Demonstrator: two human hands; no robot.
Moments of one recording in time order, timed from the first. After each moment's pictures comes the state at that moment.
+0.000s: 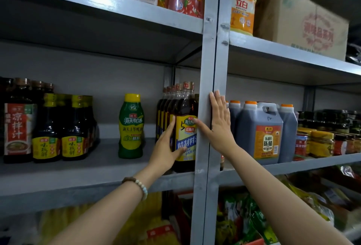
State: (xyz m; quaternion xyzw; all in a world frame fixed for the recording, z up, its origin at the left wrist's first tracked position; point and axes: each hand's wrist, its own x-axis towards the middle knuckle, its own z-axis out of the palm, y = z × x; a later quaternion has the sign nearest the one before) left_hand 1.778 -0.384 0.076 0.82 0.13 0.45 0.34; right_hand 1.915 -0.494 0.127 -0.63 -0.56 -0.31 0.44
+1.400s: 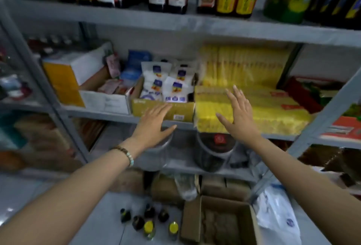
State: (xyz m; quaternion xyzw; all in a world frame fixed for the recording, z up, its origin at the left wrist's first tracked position) left_hand 1.228 -0.384 -0.202 0.89 0.38 0.24 0.06; right_hand 1.492 -0.482 -0.168 -0.70 -0.65 -0.05 0.29
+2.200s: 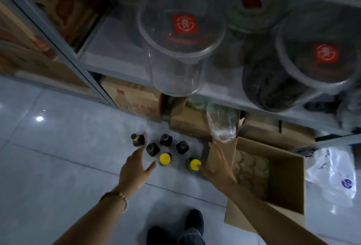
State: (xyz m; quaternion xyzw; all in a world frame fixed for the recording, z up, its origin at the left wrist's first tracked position) left_hand 1.102 -0.454 -0.691 0.64 0.68 0.02 0.35; right_hand 1.371 -0.502 -0.707 -0.73 -0.51 0.42 0.17
